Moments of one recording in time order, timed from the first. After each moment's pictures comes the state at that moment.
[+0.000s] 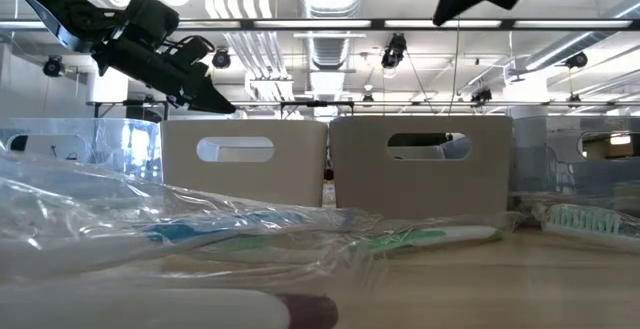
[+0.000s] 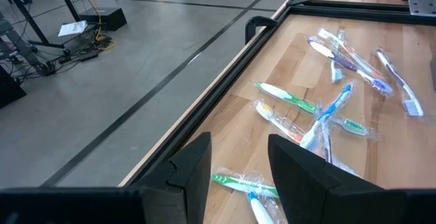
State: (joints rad) left arm 0.77 1.02 0.47 0.25 0.19 0.21; right arm 0.05 1.23 1.30 -1.00 0.50 0.70
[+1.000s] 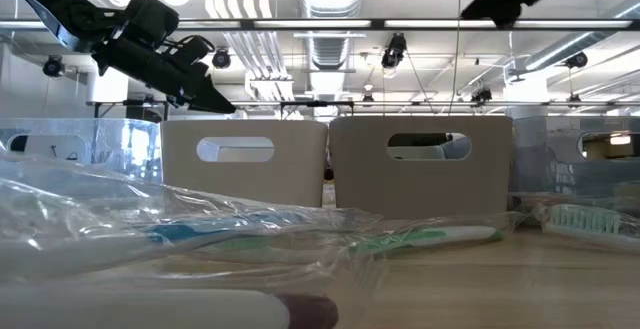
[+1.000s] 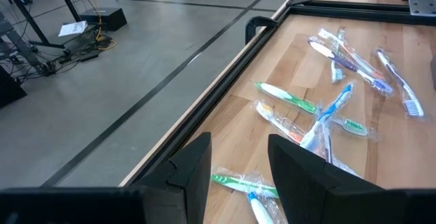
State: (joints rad) left arm 0.77 1.02 0.47 0.25 0.19 0.21; right arm -0.13 0.75 0.82 -0.56 0.04 0.00
